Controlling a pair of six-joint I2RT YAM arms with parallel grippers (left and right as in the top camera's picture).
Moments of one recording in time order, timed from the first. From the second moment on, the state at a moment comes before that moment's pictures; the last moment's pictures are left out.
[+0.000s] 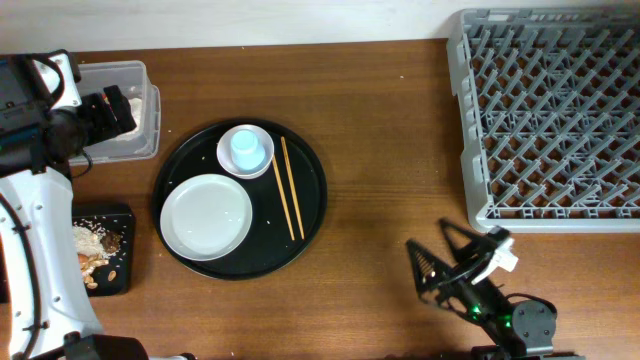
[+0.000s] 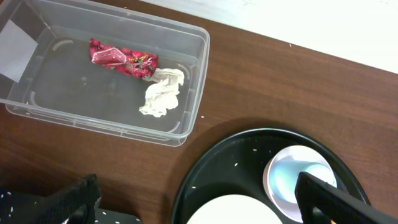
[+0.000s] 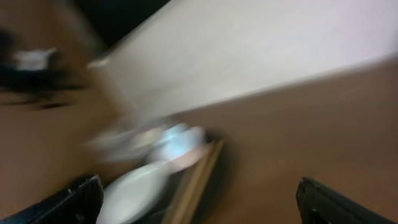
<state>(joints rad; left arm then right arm) 0.33 1.57 1.62 -0.86 0.14 -0.02 0.03 0.01 0.01 0.06 -0.60 0.61</state>
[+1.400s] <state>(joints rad) 0.33 1.58 1.62 -0.86 0.14 -0.02 0.89 1.85 1.61 -0.72 -0.13 0.58</state>
